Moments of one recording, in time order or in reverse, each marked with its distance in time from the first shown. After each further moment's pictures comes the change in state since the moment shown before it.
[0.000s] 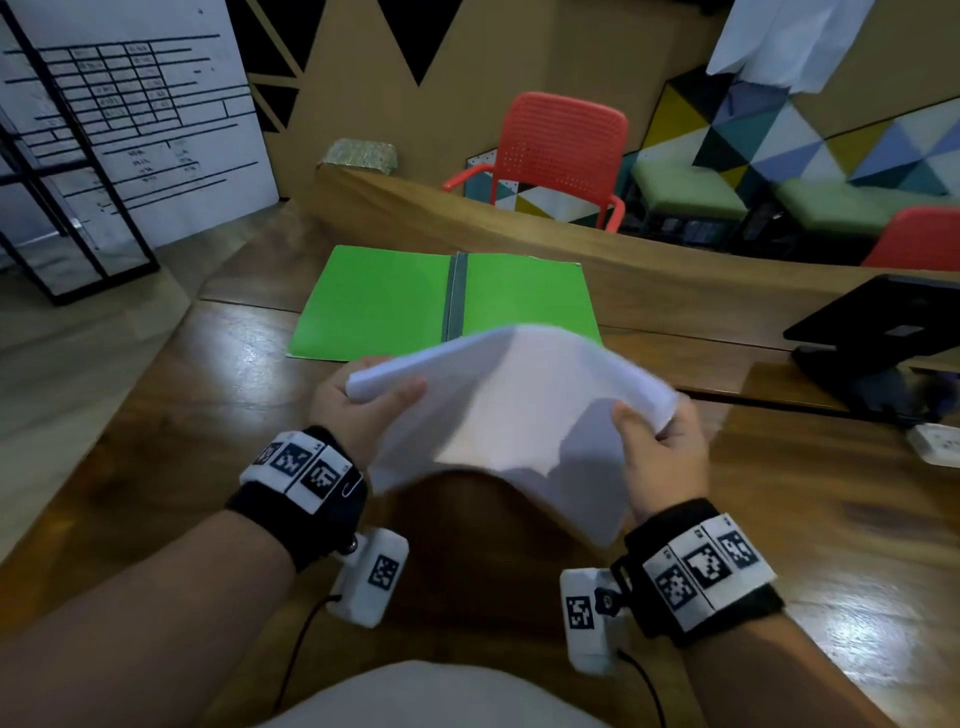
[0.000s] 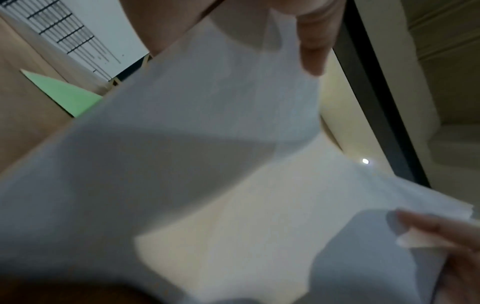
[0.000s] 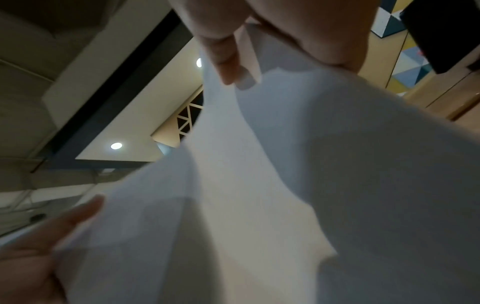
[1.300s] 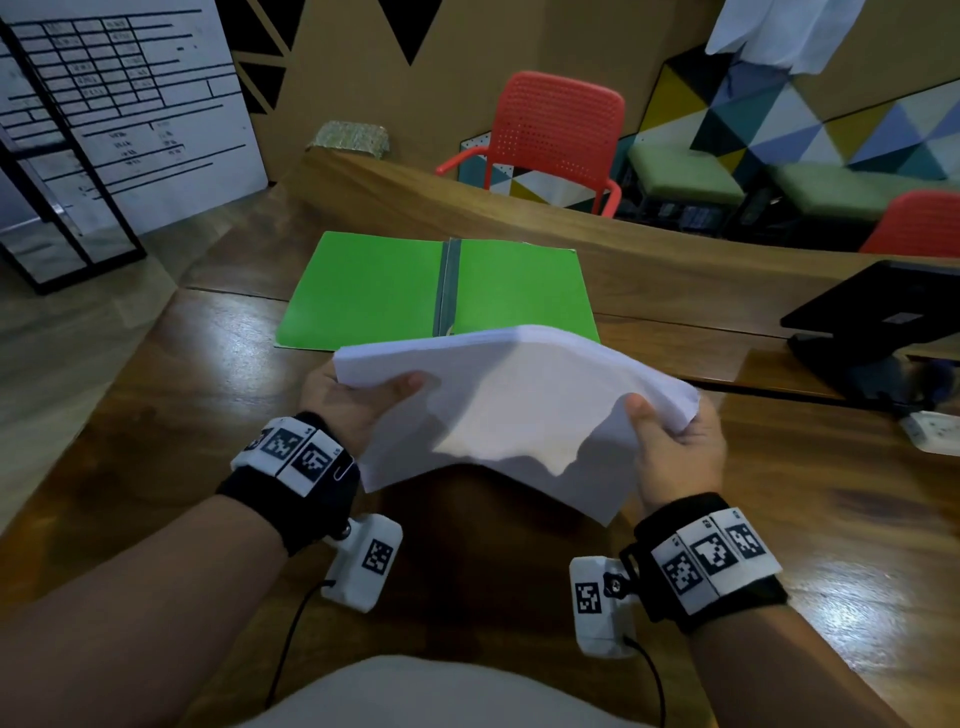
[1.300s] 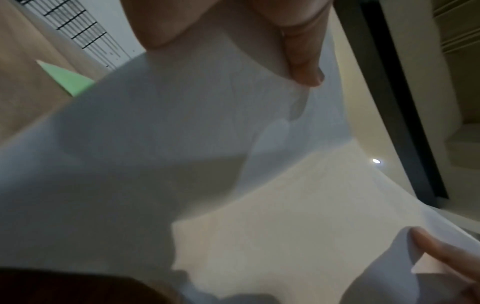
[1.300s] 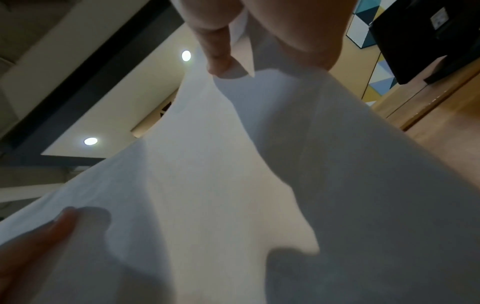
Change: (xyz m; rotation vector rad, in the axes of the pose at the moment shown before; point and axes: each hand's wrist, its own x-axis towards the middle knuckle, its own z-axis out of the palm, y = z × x) left_hand 0.015 -0.009 0.005 -0.034 -0.033 -0.029; right_hand 0.014 0.011 -0.013 0.133 0.045 0.016
